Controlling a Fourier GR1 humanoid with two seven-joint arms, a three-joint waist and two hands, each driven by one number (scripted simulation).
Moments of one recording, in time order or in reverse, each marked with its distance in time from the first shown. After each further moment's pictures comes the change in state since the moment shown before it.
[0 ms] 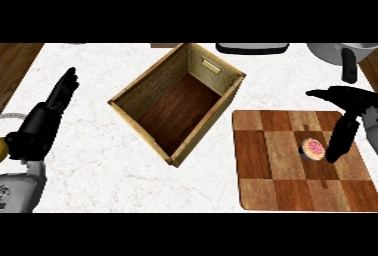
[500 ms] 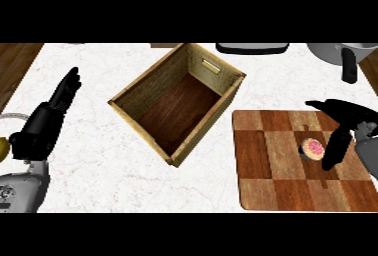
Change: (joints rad) left arm -0.003 -0.043 0.023 -0.011 -0.040 -0.026 0.006; right arm 0.104 0.071 -0.055 0.023 0.209 -0.034 -0.131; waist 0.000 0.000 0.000
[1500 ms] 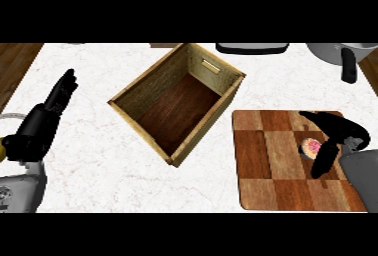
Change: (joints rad) left arm 0.009 -0.039 0.076 0.009 -0.042 -0.077 -0.030; right arm 0.106 0.147 -0.114 0.005 0.244 -0.023 -0.109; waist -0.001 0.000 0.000
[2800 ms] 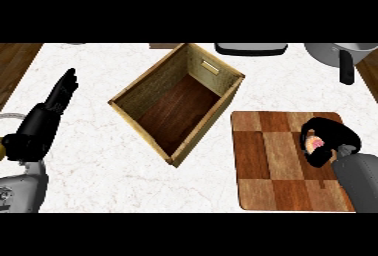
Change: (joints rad) left arm -0.005 -0.041 0.035 -0.024 -0.037 -0.042 0.025; right arm 0.008 0.058 -0.051 0.191 0.257 -0.180 -0.252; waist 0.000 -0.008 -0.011
